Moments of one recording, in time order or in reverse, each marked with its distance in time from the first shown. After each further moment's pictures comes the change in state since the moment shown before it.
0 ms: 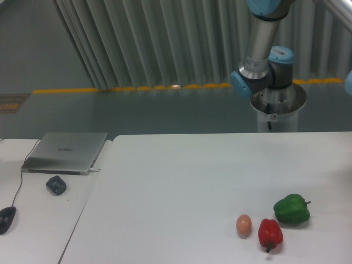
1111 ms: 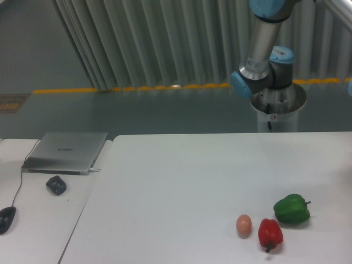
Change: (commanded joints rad) arm 0.012 -0.018 -0.003 0.000 0.005 -0.011
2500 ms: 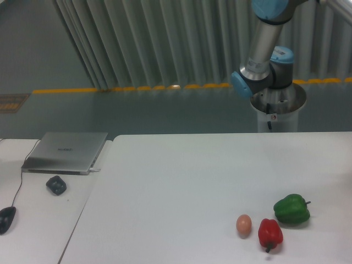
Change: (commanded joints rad) arm 0.002 -0.006 0.185 -0.279 -0.008 -0.078
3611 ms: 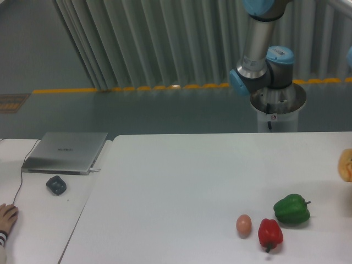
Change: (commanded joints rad) arm -0.158 0.058 0.075 -0.305 -0.387 -0.382
